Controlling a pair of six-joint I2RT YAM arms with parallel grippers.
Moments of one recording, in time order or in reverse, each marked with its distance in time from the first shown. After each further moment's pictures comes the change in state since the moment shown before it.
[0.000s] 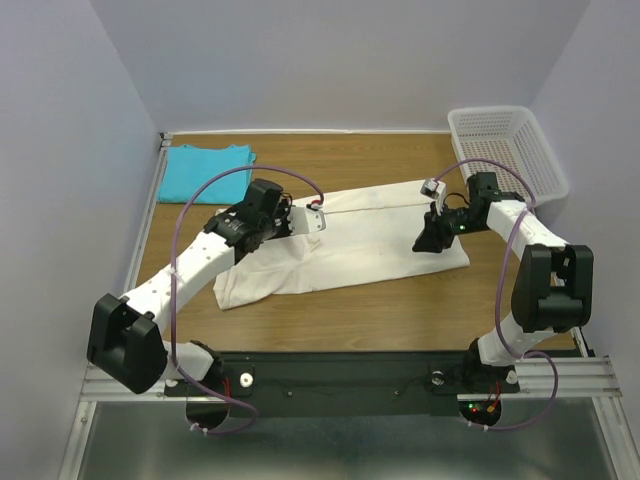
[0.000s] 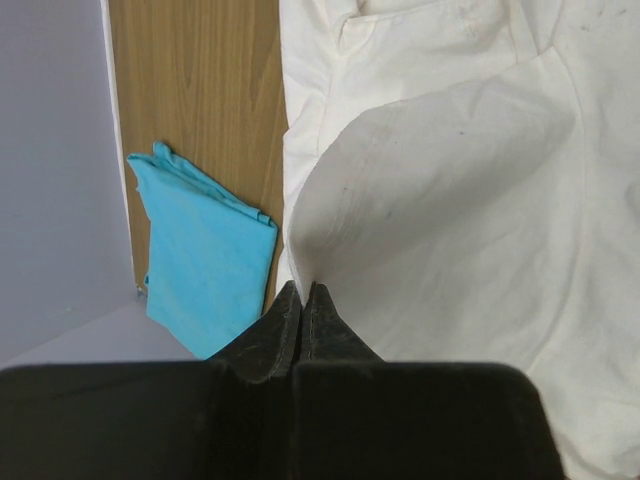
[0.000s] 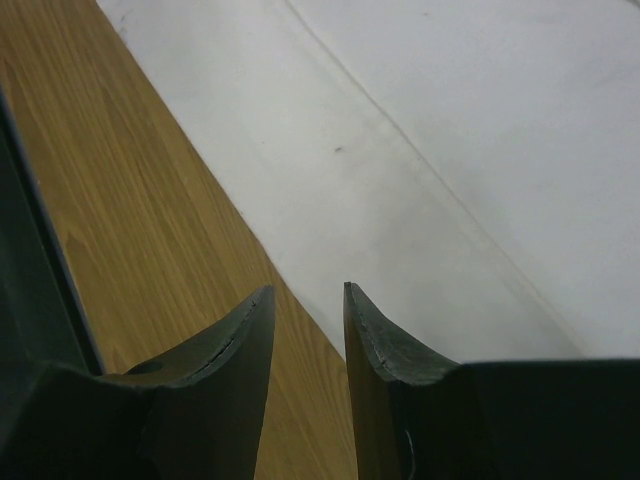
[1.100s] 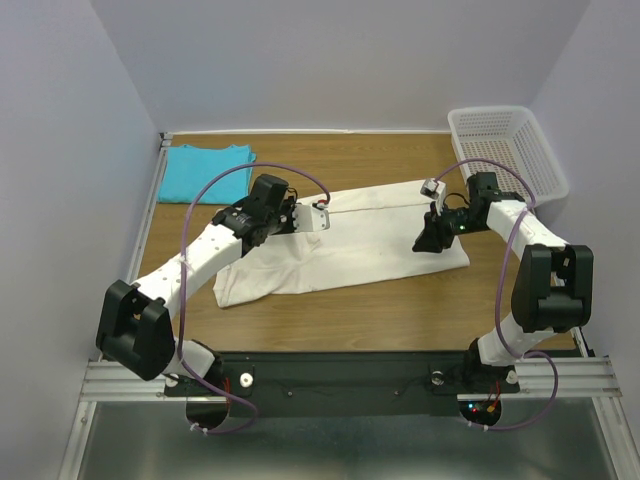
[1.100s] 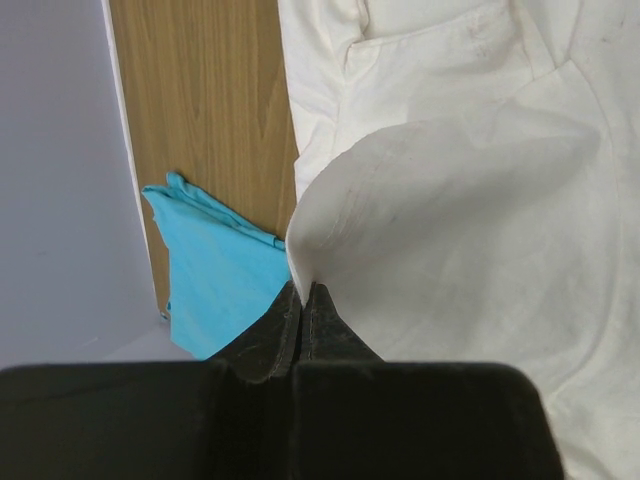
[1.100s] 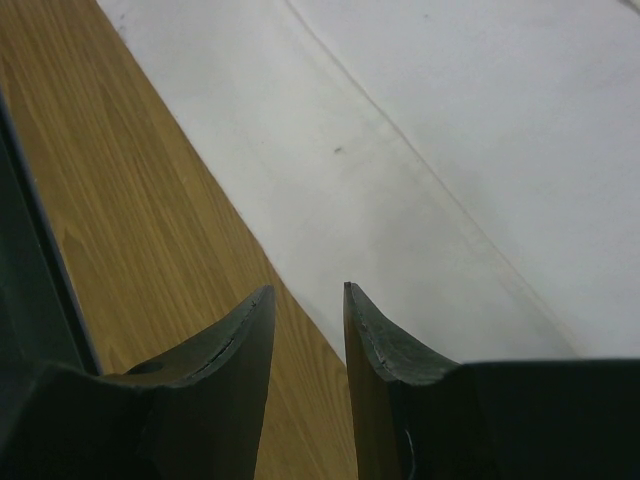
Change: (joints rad) left arm 0.005 0.083 0.041 0.031 0.022 0.080; right arm 0.000 0.000 0.000 0.000 -0.001 -0.011
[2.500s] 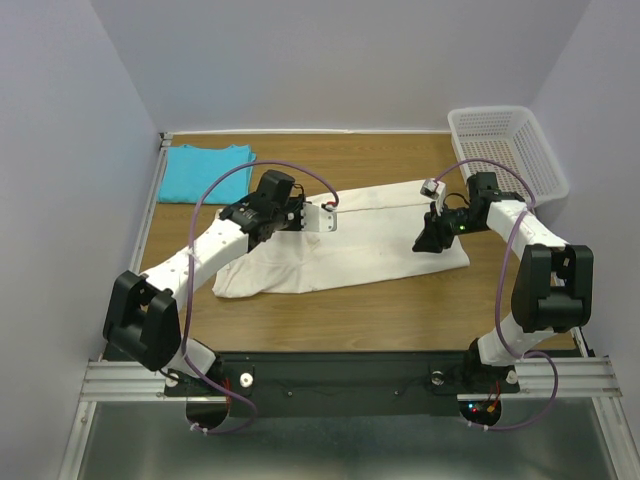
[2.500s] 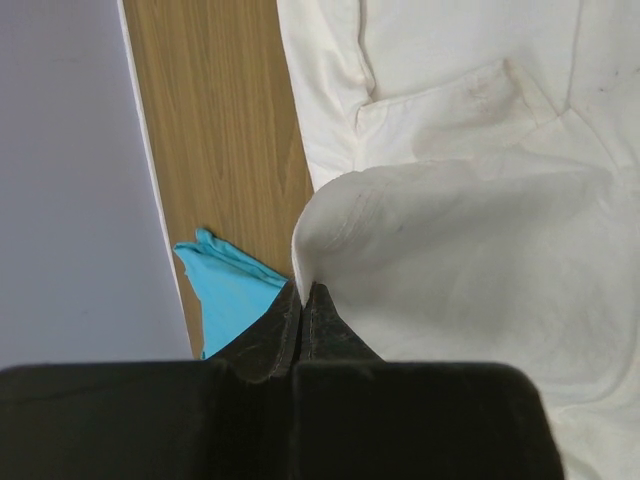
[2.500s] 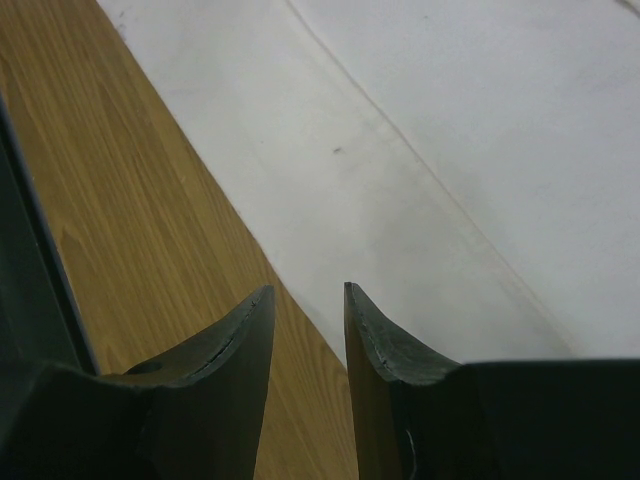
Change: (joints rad) left arm -0.019 0.056 0.040 0.042 0.071 0.089; right arm 0.000 0.000 0.000 0.000 0.000 -0.007
